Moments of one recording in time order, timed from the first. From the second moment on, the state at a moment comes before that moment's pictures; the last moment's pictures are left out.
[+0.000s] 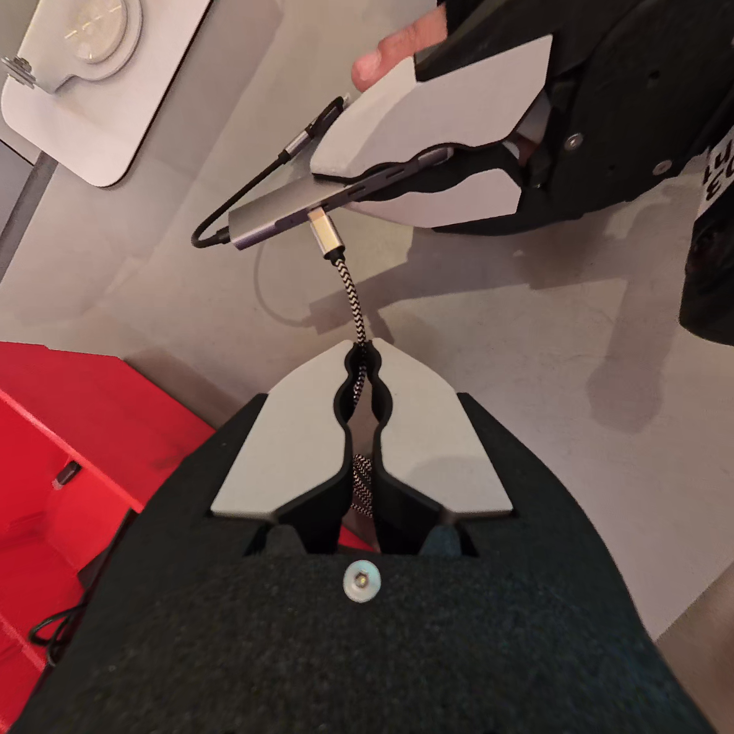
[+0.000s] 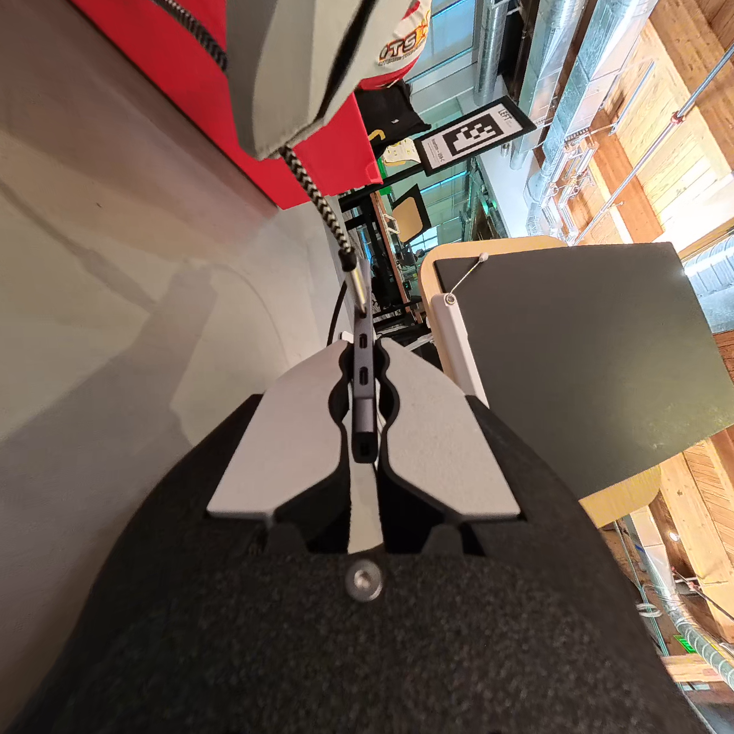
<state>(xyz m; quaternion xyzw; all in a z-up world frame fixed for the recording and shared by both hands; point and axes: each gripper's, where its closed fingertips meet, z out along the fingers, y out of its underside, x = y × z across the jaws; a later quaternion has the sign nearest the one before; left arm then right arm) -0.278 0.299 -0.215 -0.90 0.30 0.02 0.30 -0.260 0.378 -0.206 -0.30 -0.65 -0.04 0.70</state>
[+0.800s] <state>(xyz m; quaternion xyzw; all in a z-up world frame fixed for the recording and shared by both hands) -0.279 0.315 -0.206 -0.90 0.26 0.04 0.34 -0.259 0.369 -0.198 -0.29 -0.64 -0.02 0.71</state>
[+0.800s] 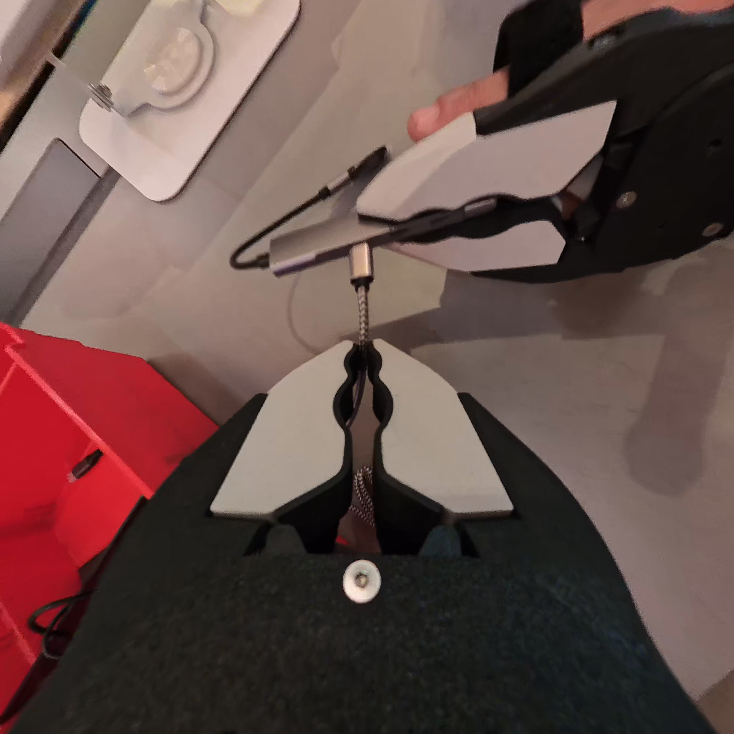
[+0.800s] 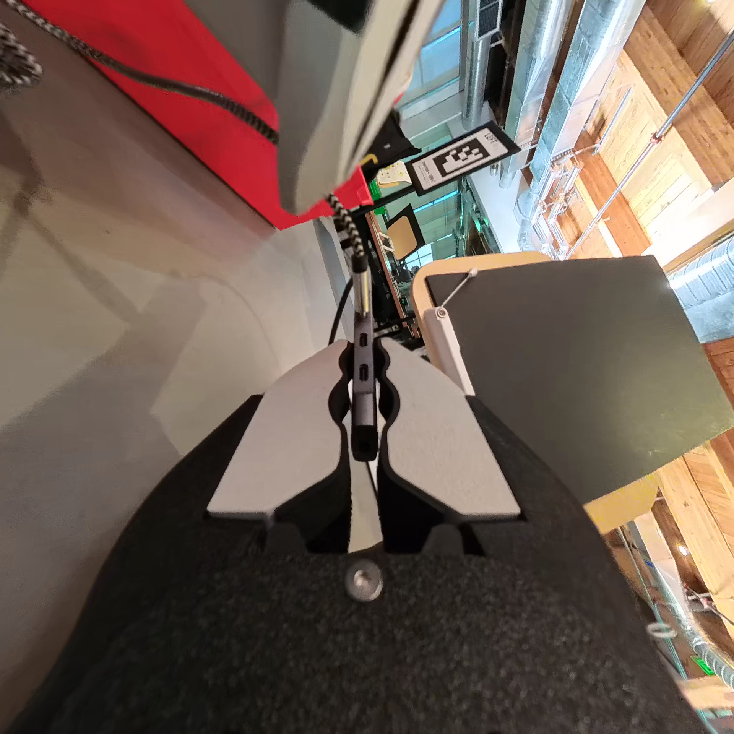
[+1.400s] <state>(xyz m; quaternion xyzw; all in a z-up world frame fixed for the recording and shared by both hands) -0.263 0.315 -0.188 -0.88 0.27 0.01 0.39 -0.256 0.342 -0.176 -0.24 -0.64 0.01 0.73</state>
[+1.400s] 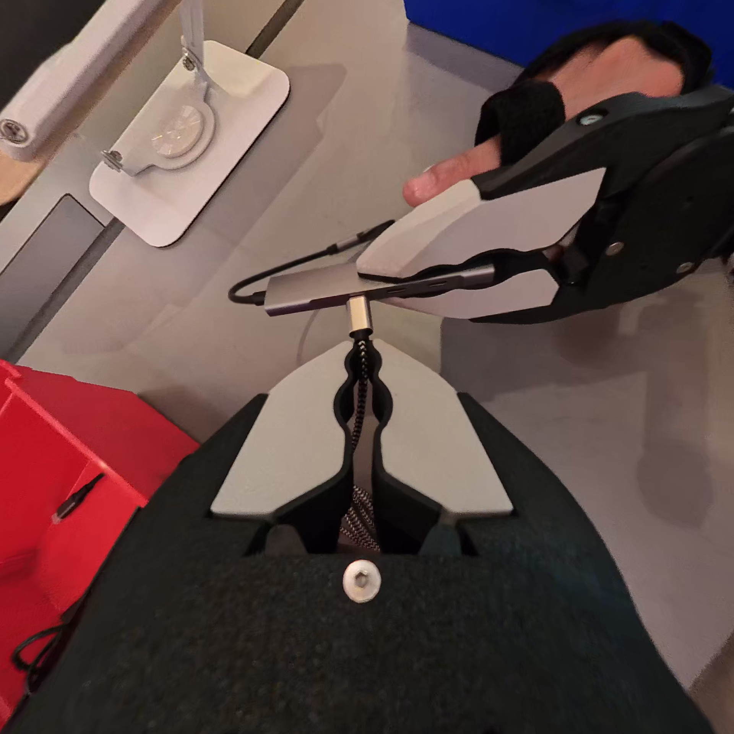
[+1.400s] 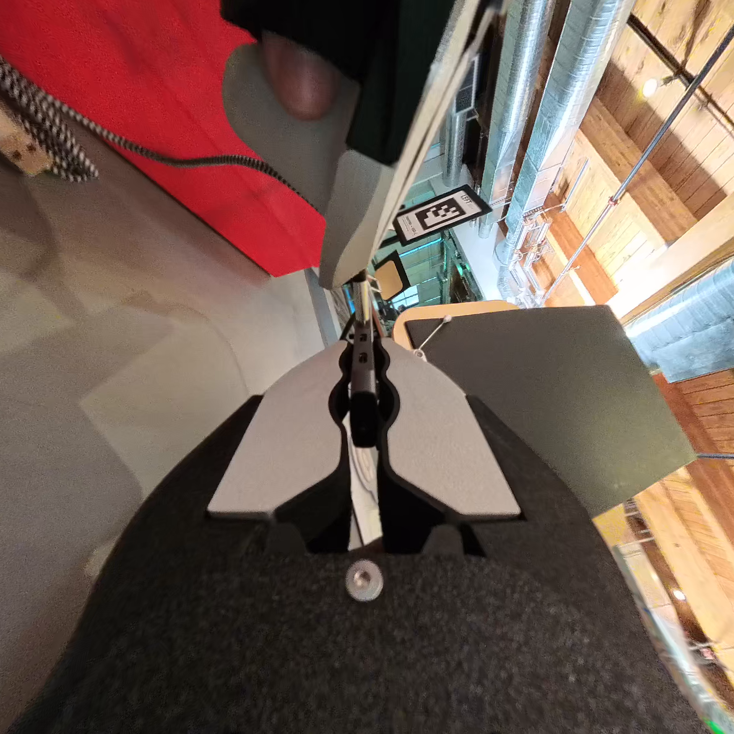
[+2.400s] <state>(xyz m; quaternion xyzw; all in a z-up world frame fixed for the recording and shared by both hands) -0.273 0.288 -0.189 -0.90 0.31 0.00 0.32 -0.258 0.325 -0.173 -0.21 -0.63 0.05 0.75</state>
